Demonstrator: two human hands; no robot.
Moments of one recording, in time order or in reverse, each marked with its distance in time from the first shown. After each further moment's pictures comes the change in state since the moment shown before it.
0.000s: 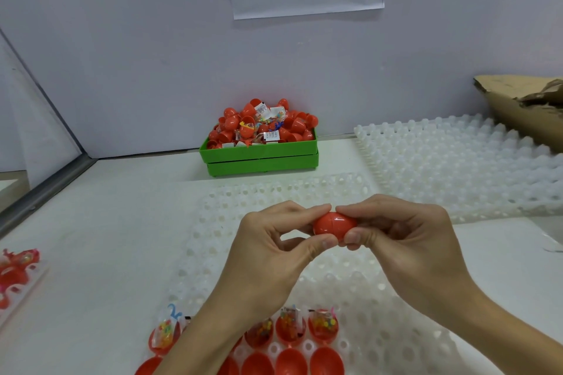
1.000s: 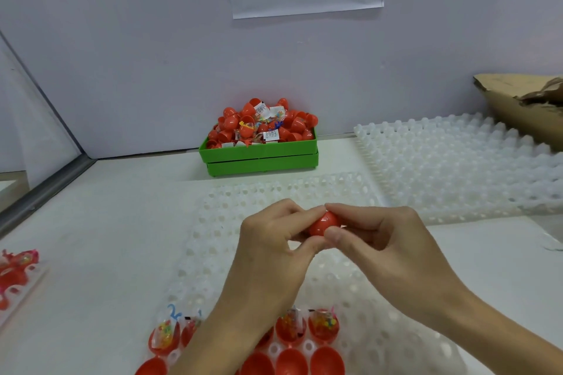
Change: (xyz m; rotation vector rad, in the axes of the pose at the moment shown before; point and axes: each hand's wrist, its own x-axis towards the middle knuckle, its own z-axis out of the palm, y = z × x) left_hand 0.001 -0.003 0.007 0.480 0.170 0.307; right_hand -0.004 -0.004 0.010 -0.080 -0.147 0.186
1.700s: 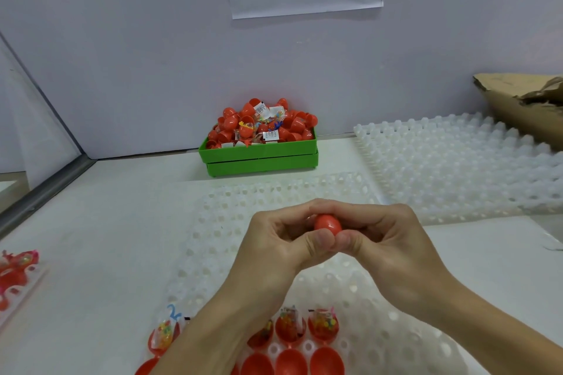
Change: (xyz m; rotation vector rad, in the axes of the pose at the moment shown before) left_hand 0.005 0.001 0.000 -0.896 -0.289 -0.455; right_hand 0.007 -0.001 0.001 0.195 -0.162 -0.183
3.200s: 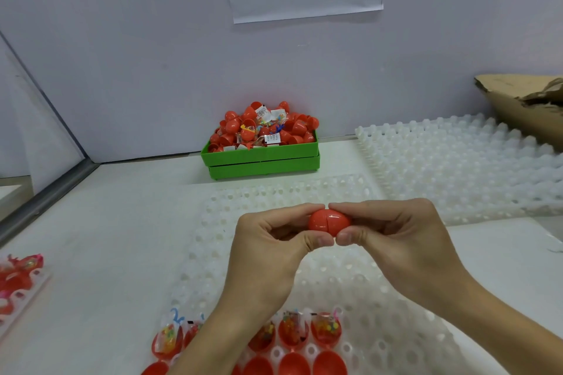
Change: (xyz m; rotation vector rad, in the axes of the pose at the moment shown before) left_hand -0.001 0.006 0.006 0.240 0.301 0.134; right_hand 0.002 -0.001 -0.012 -0.222 0.248 0.070
